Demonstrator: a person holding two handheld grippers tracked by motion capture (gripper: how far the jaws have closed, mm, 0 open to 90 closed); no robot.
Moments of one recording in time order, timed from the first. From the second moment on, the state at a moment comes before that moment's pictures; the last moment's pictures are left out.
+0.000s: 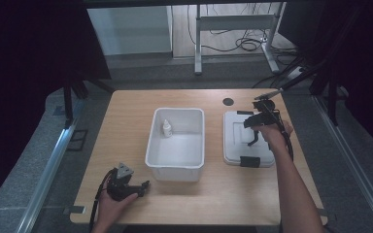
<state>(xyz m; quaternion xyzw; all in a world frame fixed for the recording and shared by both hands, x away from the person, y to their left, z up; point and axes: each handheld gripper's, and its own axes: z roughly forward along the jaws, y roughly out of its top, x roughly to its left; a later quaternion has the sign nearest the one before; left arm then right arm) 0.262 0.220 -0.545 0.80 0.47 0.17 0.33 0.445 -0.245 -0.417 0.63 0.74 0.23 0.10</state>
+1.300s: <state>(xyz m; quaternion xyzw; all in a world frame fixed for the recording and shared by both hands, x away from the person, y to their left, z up) 0.262 0.220 -0.545 0.80 0.47 0.17 0.33 0.480 -0.281 -0.457 0.66 0.73 0.19 0.01</state>
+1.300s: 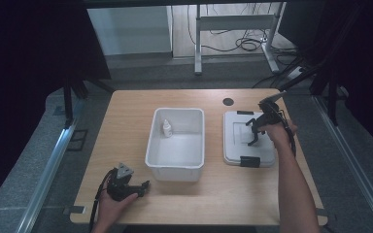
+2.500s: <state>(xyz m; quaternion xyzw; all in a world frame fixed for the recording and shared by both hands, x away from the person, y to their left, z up) 0.262 0.220 -0.545 0.80 0.47 0.17 0.33 0.465 -0.285 -0.417 0.67 0.71 0.22 0.01</state>
